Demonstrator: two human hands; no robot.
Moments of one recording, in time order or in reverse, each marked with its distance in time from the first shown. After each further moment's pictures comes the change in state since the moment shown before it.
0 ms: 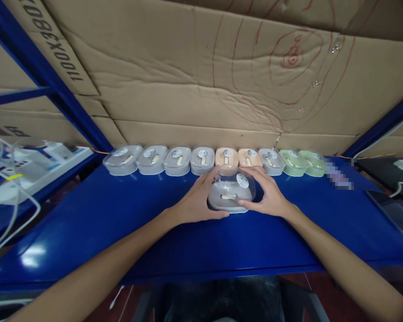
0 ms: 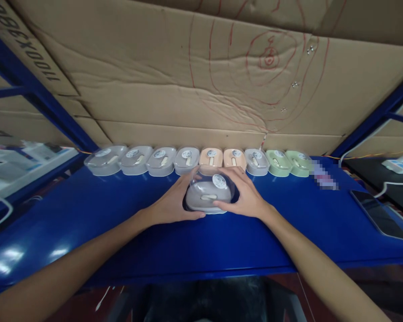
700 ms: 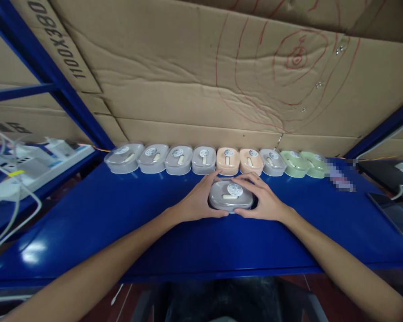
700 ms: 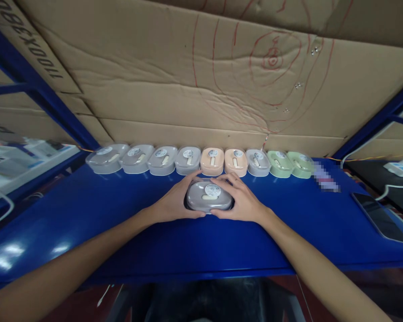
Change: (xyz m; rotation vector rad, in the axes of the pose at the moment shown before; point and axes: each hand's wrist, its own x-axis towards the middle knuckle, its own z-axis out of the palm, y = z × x) left_hand 0.001 -0.006 0.004 -0.100 0.011 -0.014; right_hand -0.007 0.002 0.015 -0.001 -0.121 -0.035
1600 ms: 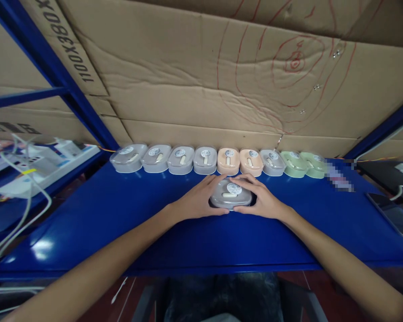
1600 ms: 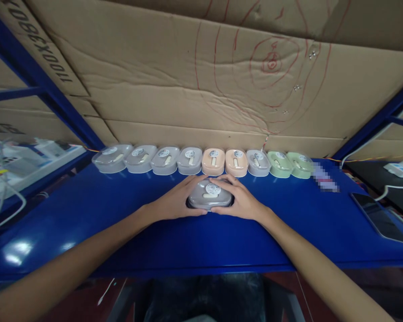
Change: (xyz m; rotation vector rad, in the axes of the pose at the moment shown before) left_hand 0.000 0.005 -0.006 0.178 -0.122 0.024; right_hand 0.002 0.004 0.002 0.171 -0.053 0.031
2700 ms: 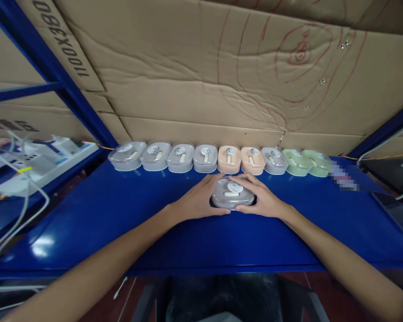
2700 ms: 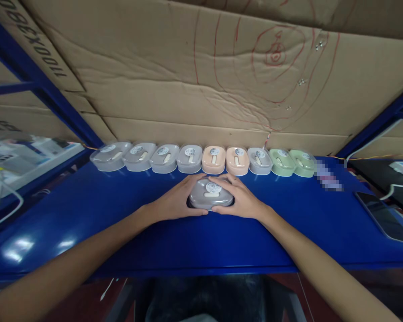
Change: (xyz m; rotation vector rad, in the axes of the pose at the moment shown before) left_hand -0.002 -0.007 0.008 -0.013 0.035 -0.035; right_hand -0.002 0.007 0.004 -0.034 -0.063 0.035
